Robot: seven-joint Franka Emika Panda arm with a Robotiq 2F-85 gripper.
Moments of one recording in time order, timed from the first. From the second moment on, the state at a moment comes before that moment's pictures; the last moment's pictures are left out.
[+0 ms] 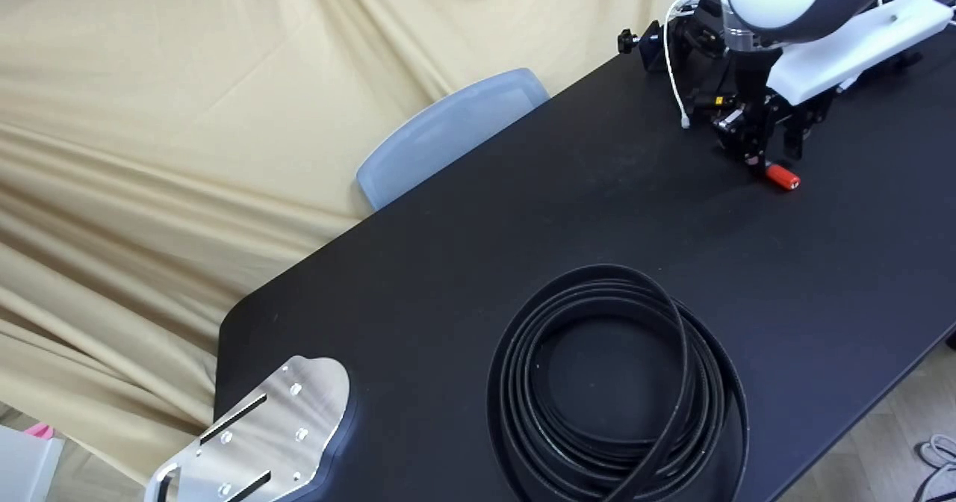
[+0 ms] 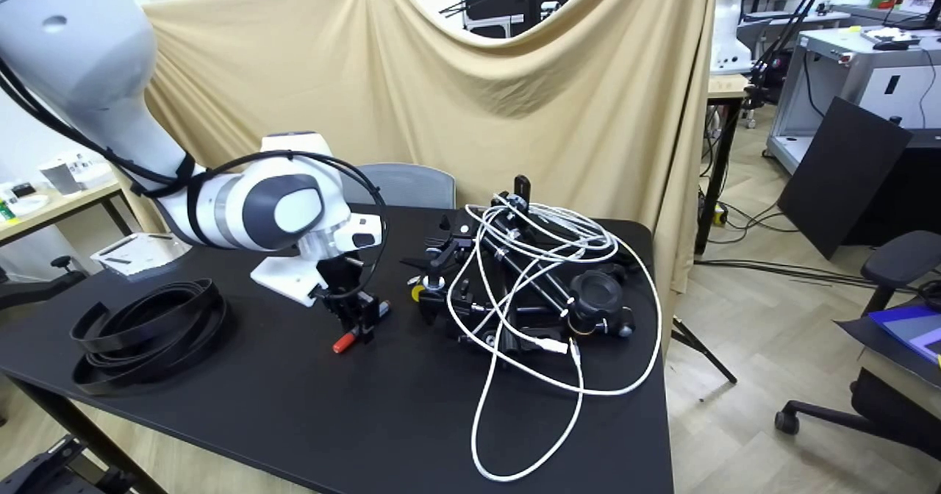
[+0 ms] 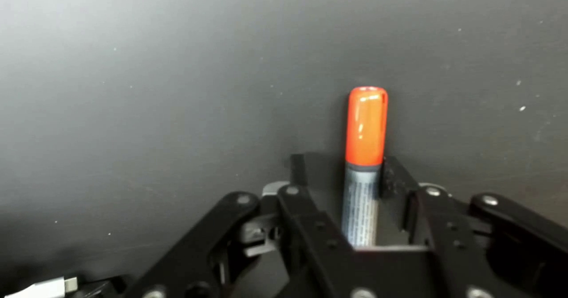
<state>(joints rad) 0.01 0.43 -0.06 -2.35 -0.08 2.72 0.25</state>
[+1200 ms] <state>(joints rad) 0.11 0.37 -0.08 -2.25 -0.12 2.64 0.22</state>
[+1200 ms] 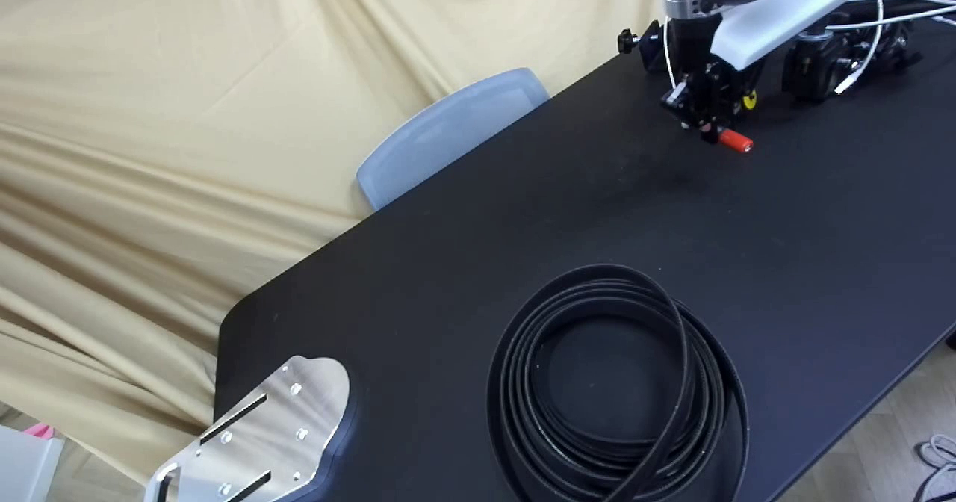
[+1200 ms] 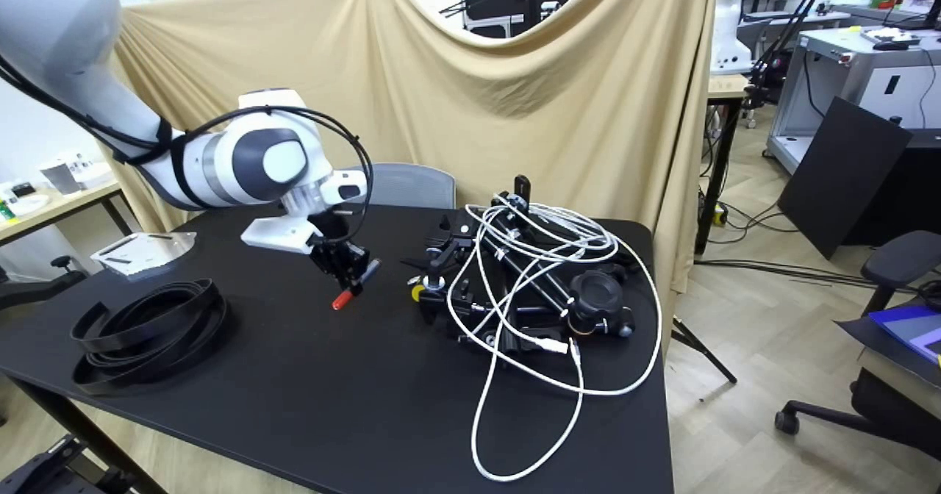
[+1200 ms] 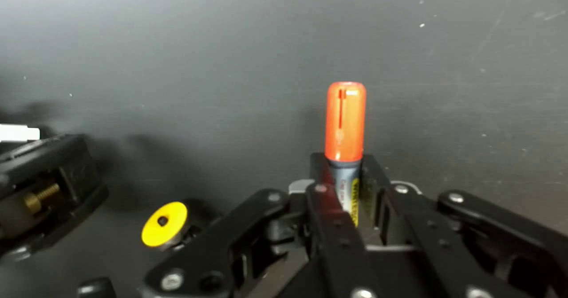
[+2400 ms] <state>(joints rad) 0.24 0.47 0.10 -2.05 -0.12 2.41 0.16</state>
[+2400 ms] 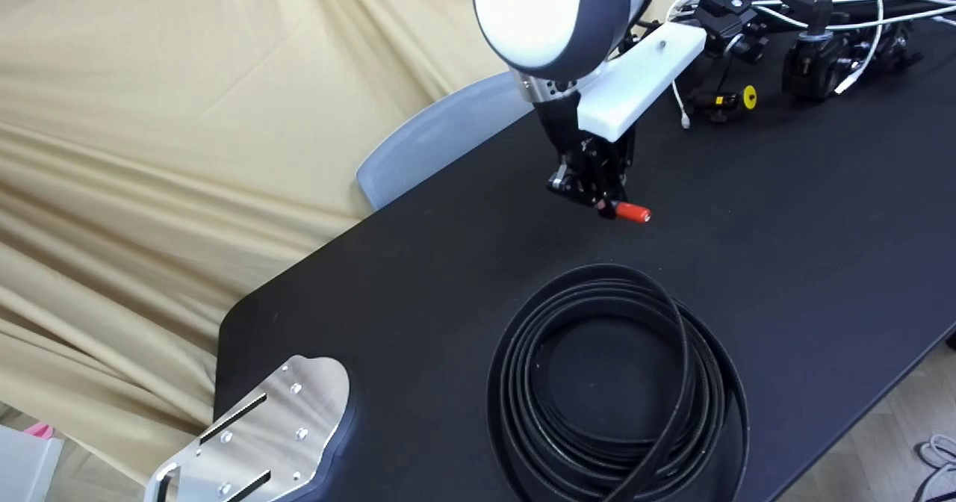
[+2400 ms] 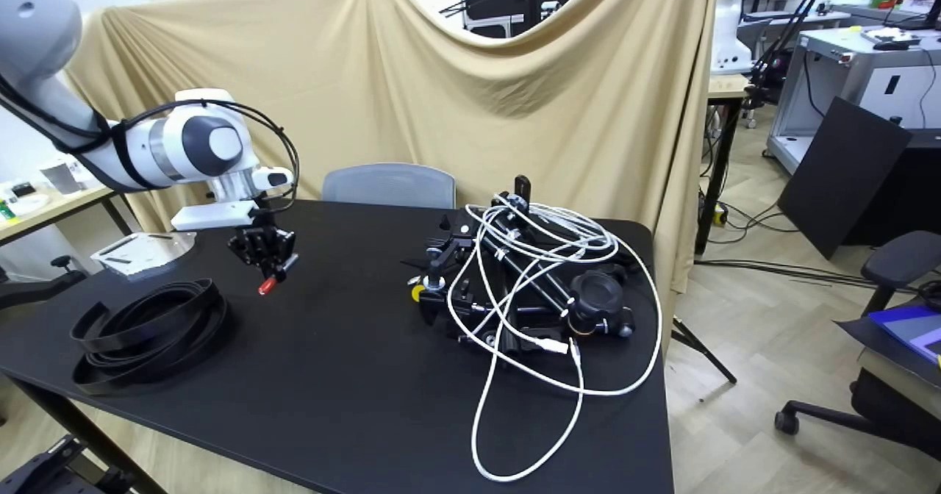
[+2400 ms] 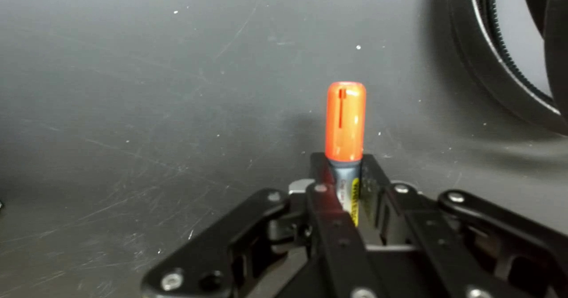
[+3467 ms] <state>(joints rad) 0.31 0.59 0.05 -2.02 -0.12 2.52 0.23</state>
